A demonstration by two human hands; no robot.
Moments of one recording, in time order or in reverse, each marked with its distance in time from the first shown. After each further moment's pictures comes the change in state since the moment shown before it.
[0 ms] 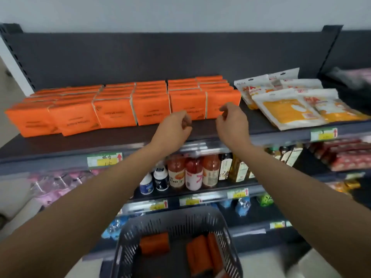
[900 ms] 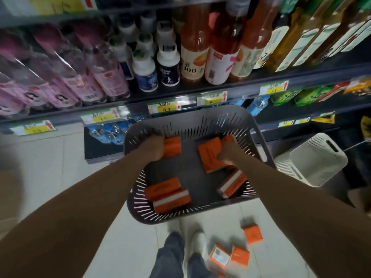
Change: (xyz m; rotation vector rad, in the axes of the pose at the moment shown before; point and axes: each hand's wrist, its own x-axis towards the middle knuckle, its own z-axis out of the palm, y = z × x) left_hand -0.201 -0.292 0.178 0.355 -0.948 -0.378; right_hand -0.235 0.142 0.189 -0.600 -1.193 0.354
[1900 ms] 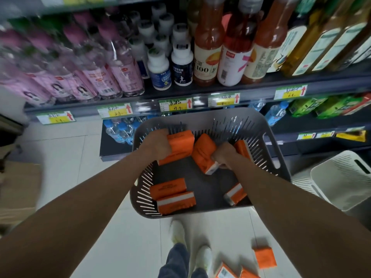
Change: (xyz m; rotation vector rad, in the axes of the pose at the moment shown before) left_hand -0.050 0.022 -0.024 -0.171 0.195 -0.161; right_hand 0.046 -0.011 0.042 0.711 0.019 0.183
